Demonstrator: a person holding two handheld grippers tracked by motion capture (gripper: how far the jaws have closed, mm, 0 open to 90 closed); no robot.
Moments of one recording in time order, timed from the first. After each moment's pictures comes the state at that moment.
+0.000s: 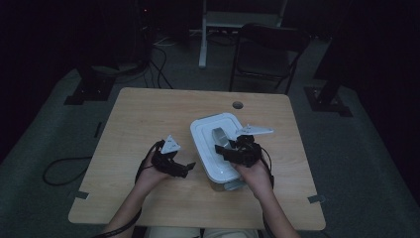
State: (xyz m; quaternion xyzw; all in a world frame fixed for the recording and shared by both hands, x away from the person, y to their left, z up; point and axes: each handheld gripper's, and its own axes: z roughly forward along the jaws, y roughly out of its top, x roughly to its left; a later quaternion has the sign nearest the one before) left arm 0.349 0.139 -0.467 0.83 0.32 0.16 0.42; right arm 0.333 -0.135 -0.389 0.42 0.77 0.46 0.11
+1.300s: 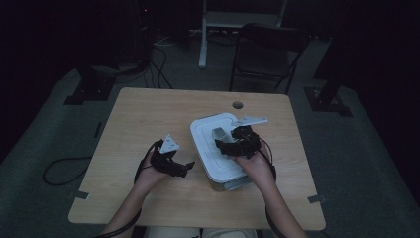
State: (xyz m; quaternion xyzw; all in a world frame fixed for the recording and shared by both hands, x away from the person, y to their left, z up) left arm 0.349 0.139 -0.464 0.83 0.33 0.16 0.41; right arm 0.348 -0.134 -0.367 0.43 0.79 0.41 0.16
